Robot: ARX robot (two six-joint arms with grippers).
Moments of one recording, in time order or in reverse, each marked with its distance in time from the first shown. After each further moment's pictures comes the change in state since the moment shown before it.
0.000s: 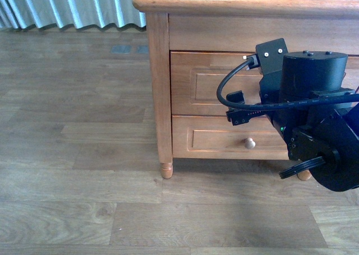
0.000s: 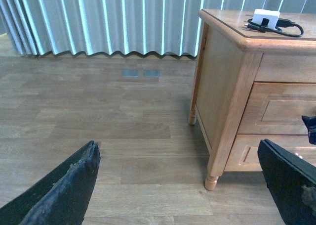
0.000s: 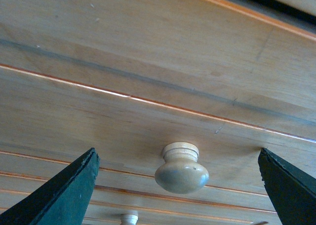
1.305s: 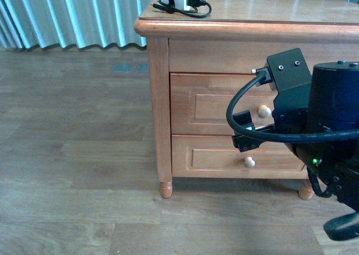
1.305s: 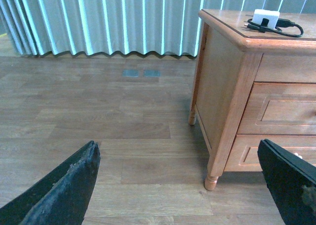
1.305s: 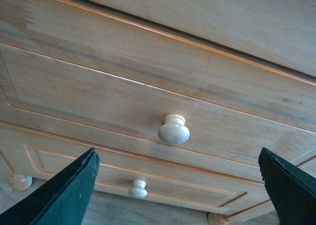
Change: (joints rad) left arm 0.000 0.000 0.000 0.000 0.000 0.000; right arm 0.034 -0.220 -0.245 0.024 -0.028 0.007
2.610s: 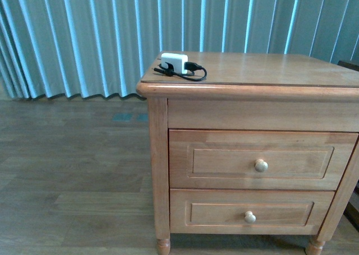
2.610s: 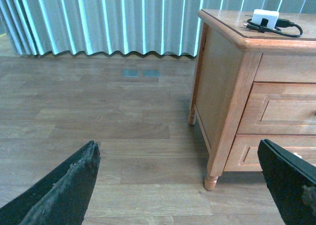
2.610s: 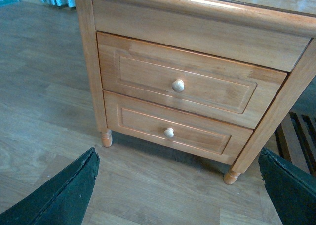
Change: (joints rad) left arm 0.000 0.000 0.000 0.000 0.000 0.000; right arm -0.188 -1.726 -0.780 -0.866 -0.435 0.069
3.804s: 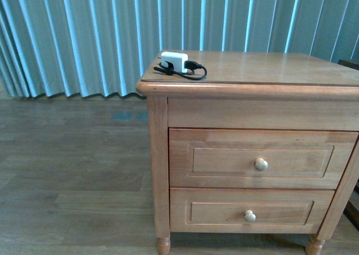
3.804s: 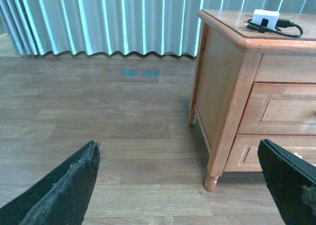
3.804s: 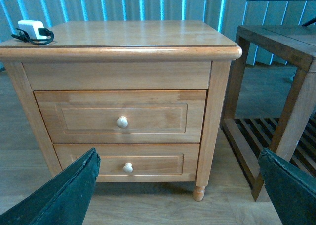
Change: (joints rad) left arm 0.000 0.000 0.000 0.000 0.000 0.000; right arm -0.132 -0.412 -0.039 -0.185 0.143 0.142
